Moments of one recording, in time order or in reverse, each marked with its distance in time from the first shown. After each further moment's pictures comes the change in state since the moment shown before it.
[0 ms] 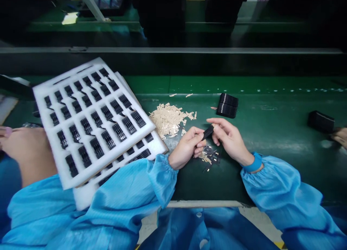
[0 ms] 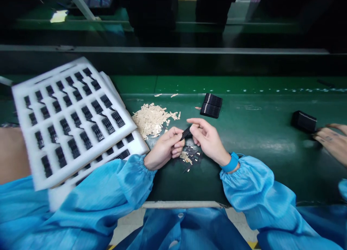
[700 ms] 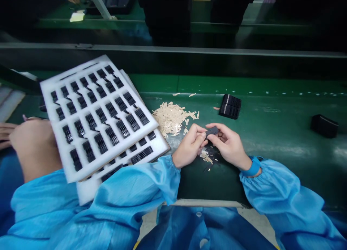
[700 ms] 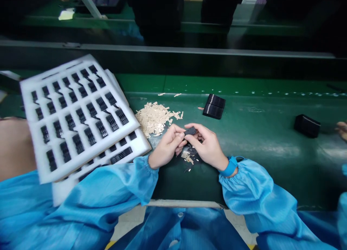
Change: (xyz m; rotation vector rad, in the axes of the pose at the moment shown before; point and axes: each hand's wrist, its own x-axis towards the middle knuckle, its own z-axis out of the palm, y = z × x) left_hand 0.004 -0.011 -0.007 0.285 0.011 0.239; right_hand -0.011 0.004 0.007 -0.184 -0.023 -0.106
